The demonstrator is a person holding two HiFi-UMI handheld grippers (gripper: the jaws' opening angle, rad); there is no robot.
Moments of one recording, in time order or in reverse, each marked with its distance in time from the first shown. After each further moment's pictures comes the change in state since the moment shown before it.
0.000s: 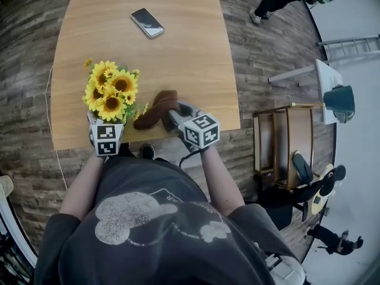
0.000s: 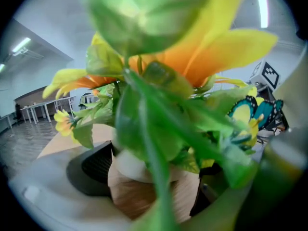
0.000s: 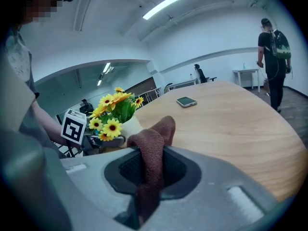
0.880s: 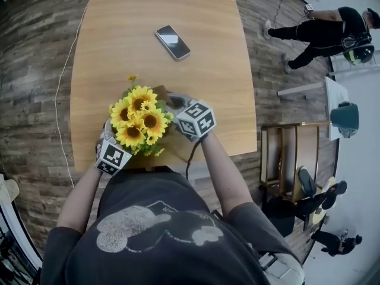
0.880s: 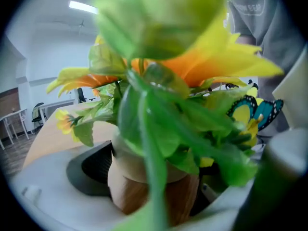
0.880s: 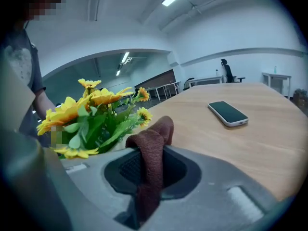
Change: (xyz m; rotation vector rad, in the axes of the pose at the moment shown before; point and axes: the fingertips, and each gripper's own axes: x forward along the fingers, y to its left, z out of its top) left arm -0.009 0.003 -0.008 0.249 -0.030 -0.486; right arm 0.142 0.035 0.074 -0.179 0.094 0.184
